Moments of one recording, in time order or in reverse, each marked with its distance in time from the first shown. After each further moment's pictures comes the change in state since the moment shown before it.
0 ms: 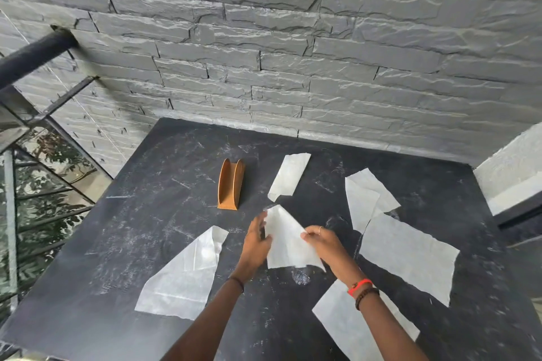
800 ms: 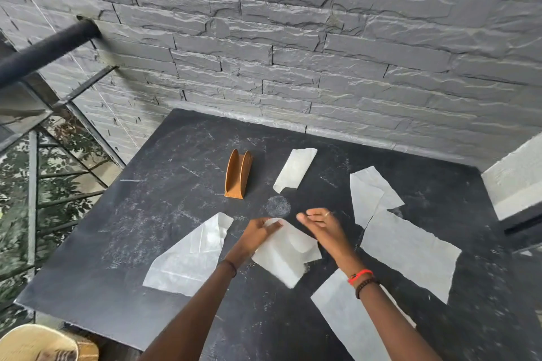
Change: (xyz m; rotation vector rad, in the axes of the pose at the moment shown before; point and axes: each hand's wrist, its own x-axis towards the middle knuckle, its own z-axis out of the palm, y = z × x) left_hand -0.014 0.017 -0.014 -0.008 -0.148 -0.152; right_hand -0.010 -0.016 0.002 0.074 0.091 -0.034
